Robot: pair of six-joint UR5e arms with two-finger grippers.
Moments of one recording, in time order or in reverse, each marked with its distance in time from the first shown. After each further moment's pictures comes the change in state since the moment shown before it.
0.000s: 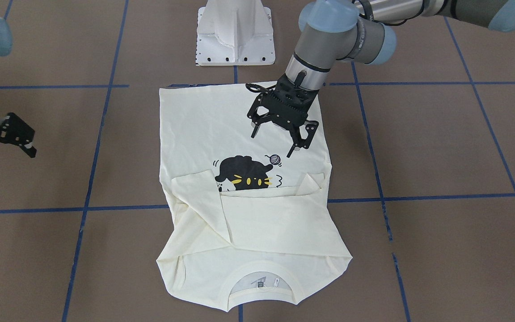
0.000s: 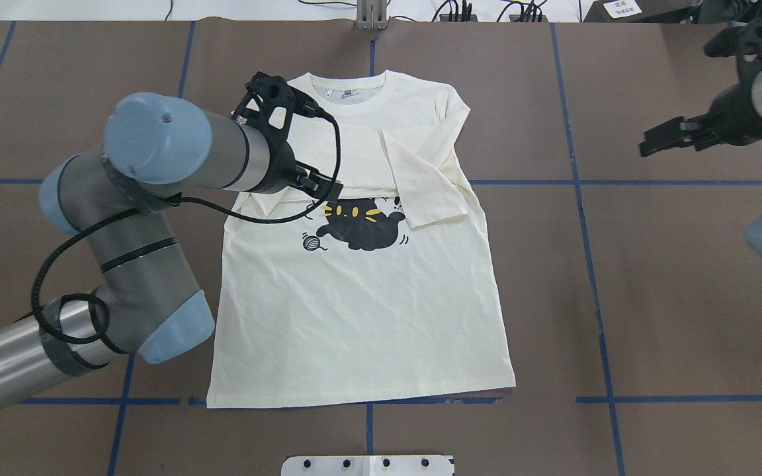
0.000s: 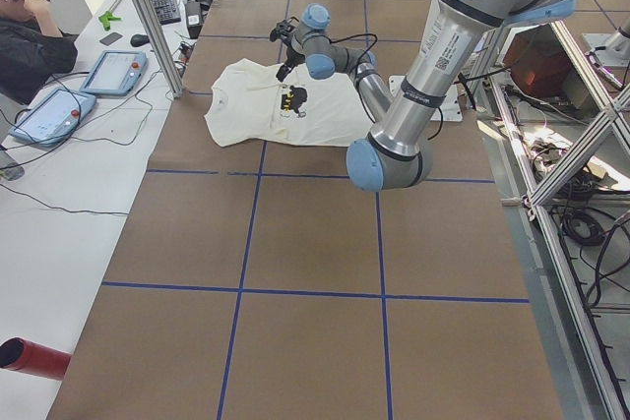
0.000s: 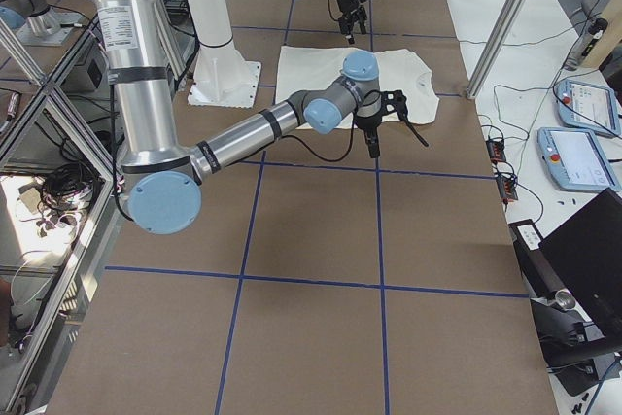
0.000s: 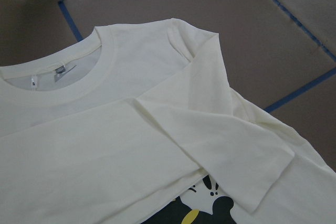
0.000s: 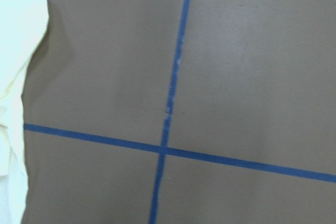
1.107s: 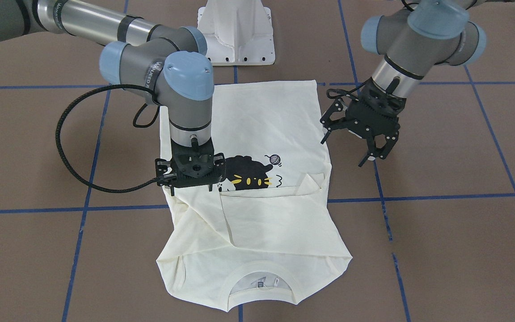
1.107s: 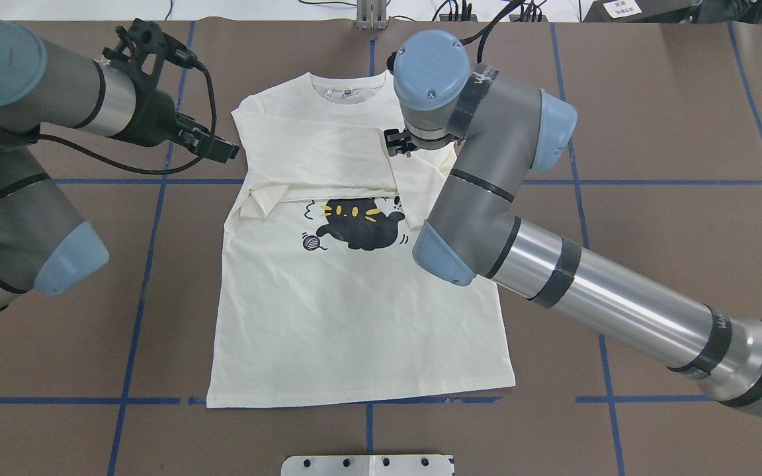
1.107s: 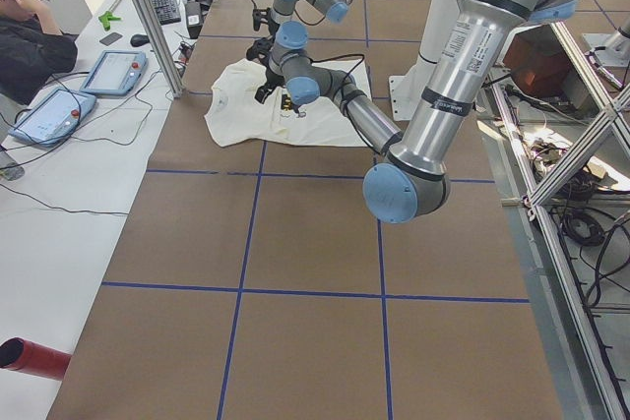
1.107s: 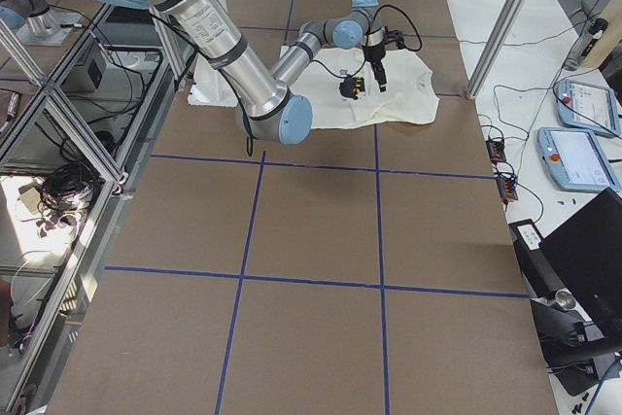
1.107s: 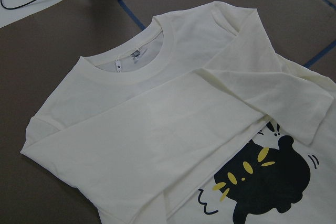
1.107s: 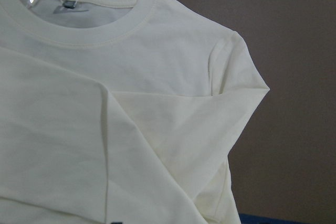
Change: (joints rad) left arm -0.249 0.180 -0.027 -0.057 -0.251 0.163; right arm -0.377 0.682 -0.470 -0.297 -0.433 0.168
